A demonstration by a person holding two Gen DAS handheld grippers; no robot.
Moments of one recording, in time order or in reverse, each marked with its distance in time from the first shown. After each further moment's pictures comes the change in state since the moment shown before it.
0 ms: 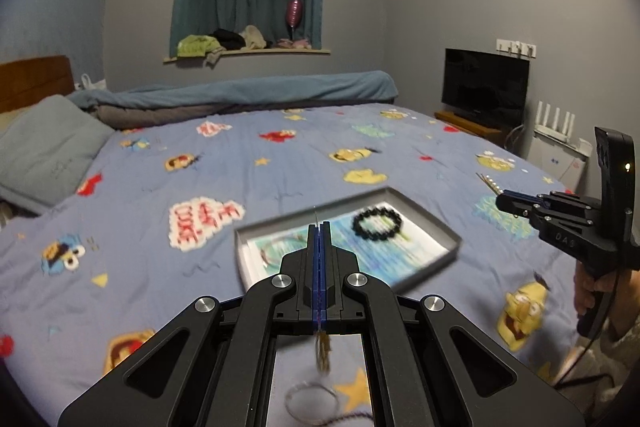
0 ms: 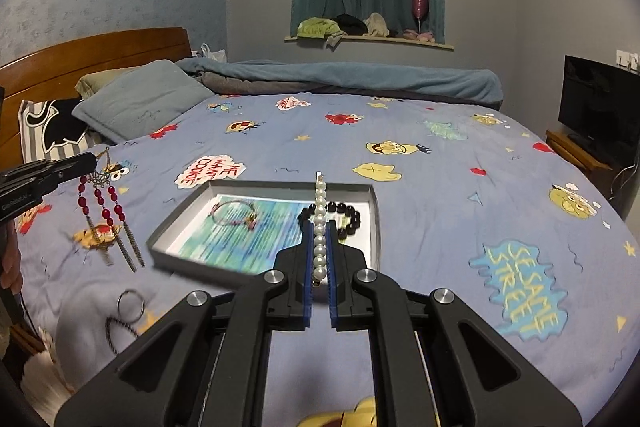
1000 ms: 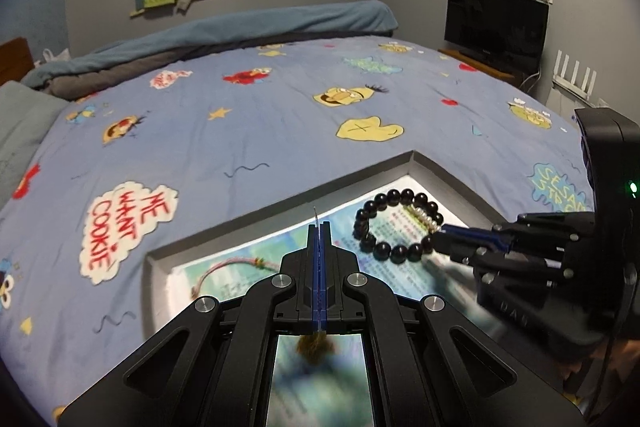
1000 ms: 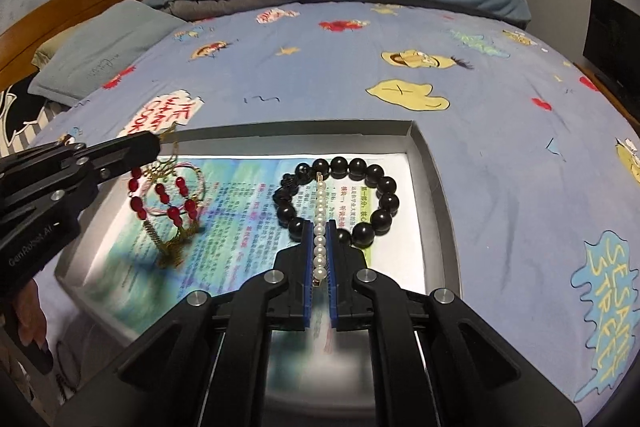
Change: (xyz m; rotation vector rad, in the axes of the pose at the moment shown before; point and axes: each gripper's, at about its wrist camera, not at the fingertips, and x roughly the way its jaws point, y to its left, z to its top) left arm 0.206 -0.027 0.011 0.041 0.245 -0.047; right arm 0.189 -0.007 -0.005 0.062 0.324 -0.013
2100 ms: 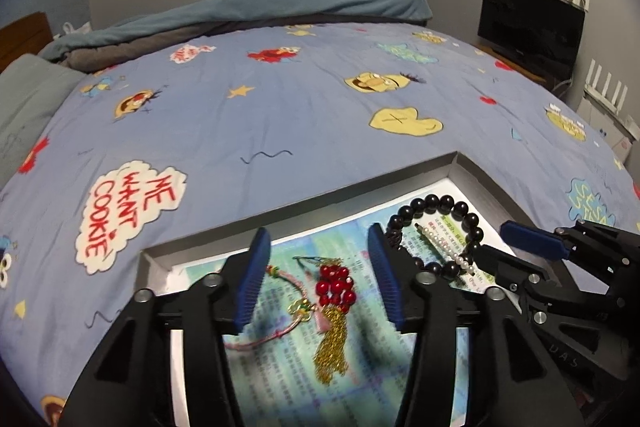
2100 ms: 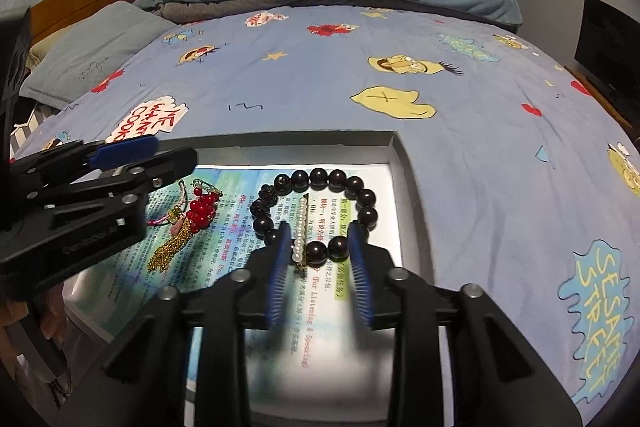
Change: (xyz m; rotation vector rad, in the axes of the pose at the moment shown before) left arm 0.025 0.014 0.005 -0.091 0.050 0.086; right arm -0.011 -0.008 0.003 0.002 -0.032 -0.031
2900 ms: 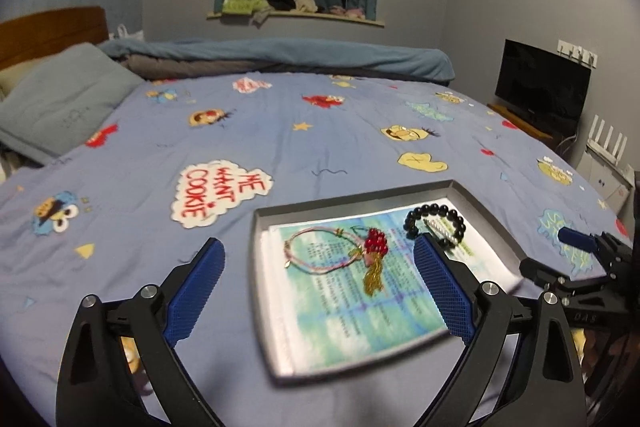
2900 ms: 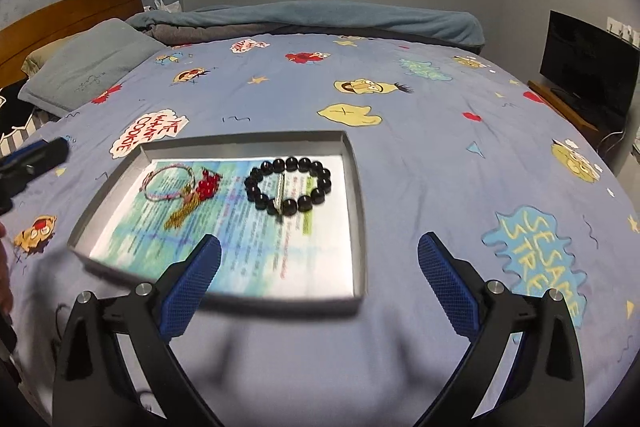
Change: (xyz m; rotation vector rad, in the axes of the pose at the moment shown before) left arm -0.137 0.042 -0.056 -0.102 -0.182 0.068; right arm -0.086 -0.004 -0.049 0.003 -0.093 -0.093
